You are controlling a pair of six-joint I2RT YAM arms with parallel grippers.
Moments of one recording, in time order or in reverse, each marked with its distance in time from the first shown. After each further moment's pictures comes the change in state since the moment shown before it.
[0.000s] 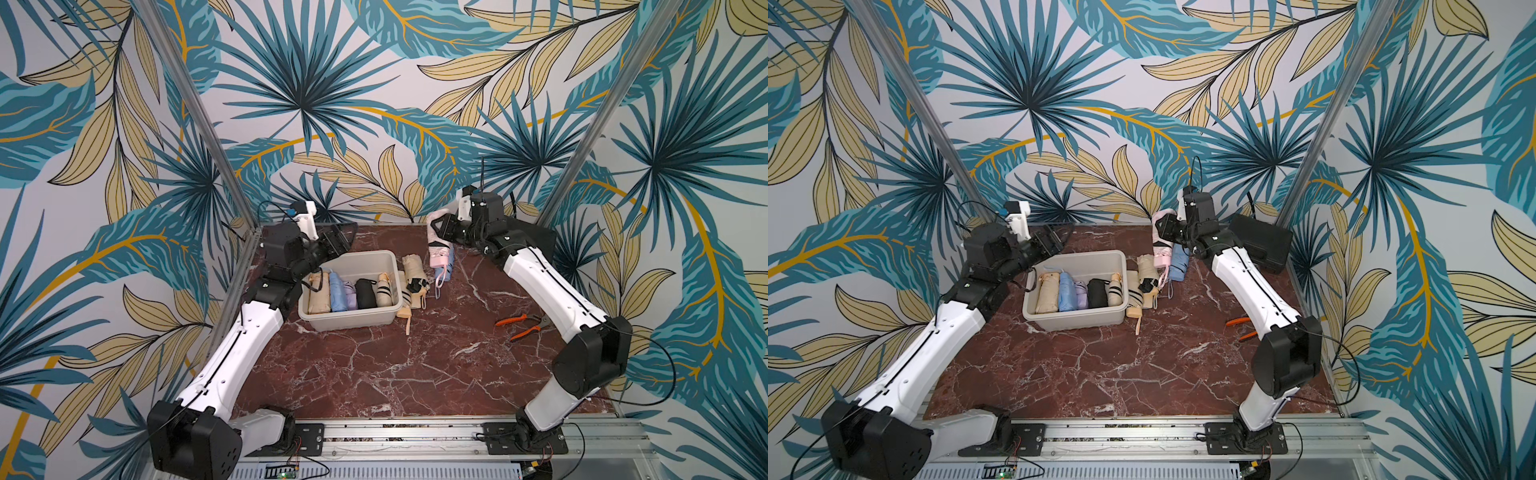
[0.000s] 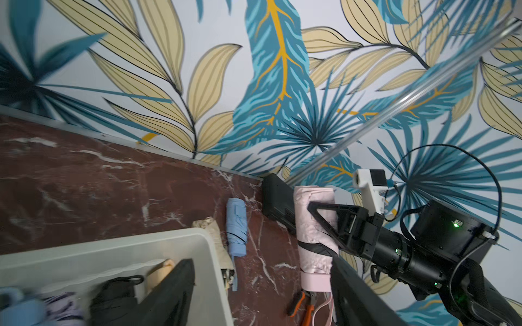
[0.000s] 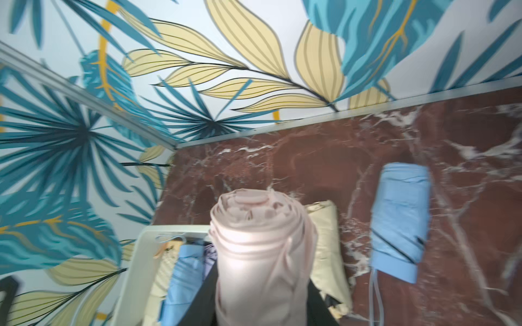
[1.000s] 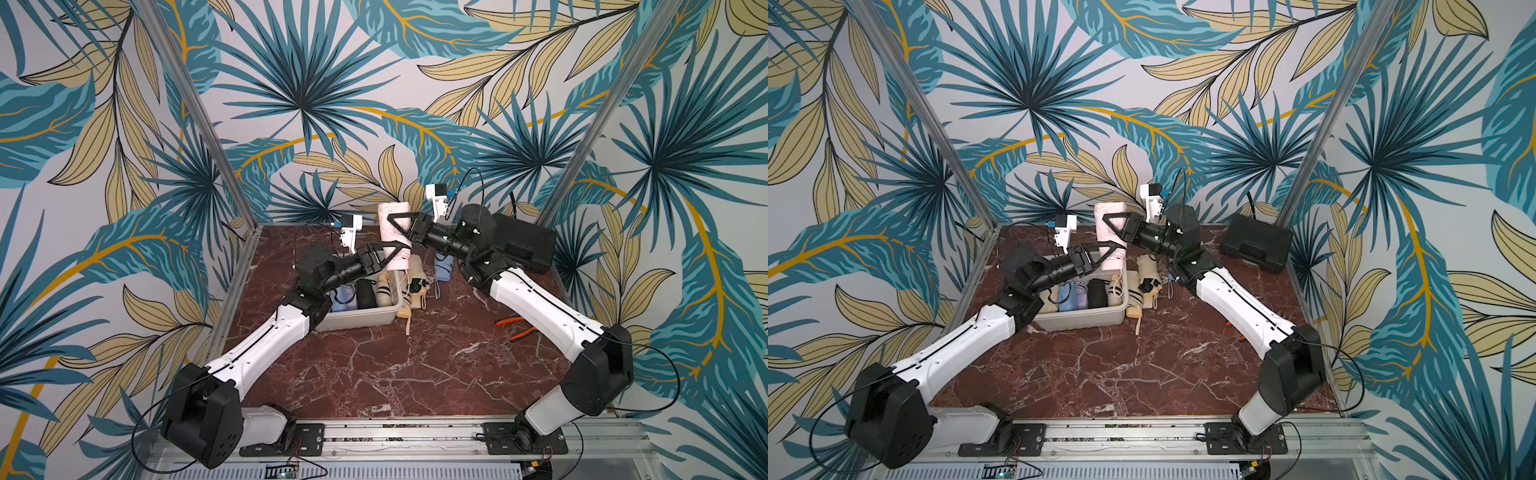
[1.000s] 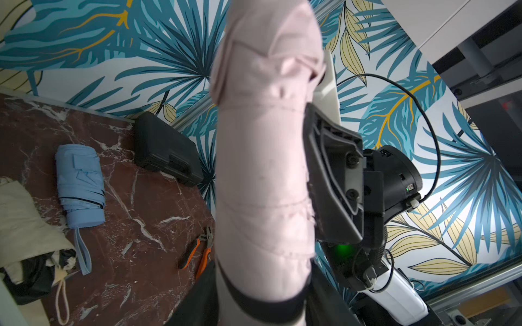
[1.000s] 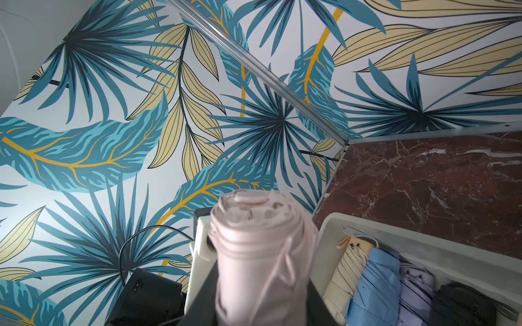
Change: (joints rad) left arm -0.146 0.079 -0.167 0.512 0.283 -0.295; right arm 0.179 -0.066 -0.168 0.612 -0.303 0.361
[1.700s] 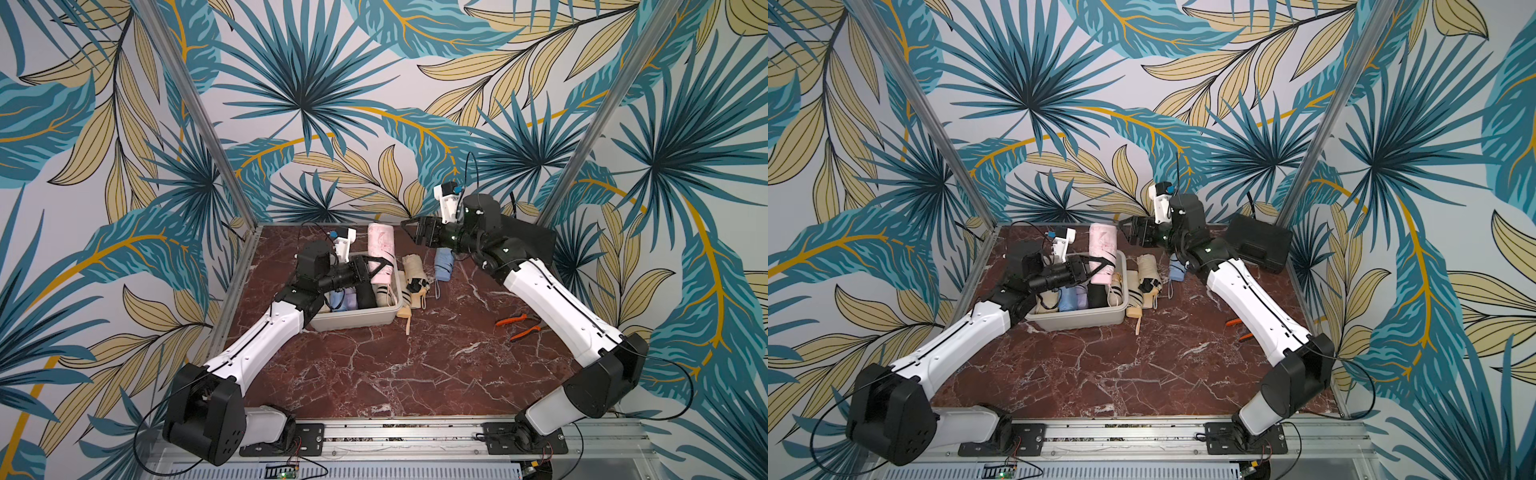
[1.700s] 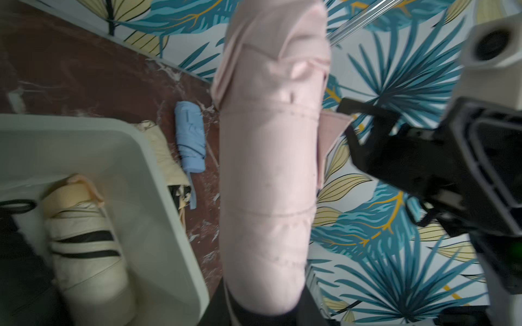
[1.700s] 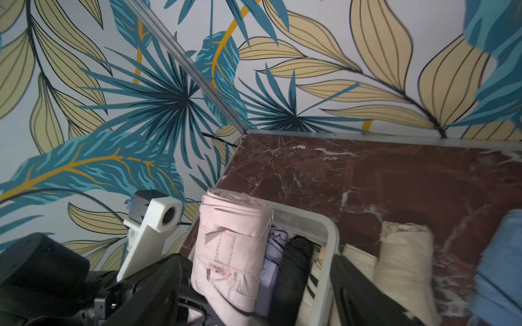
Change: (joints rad) left arm 0.080 0.005 0.056 -0.551 -0.048 0.325; right arm -0.054 -0.026 0.238 -0.656 0.240 -0.548
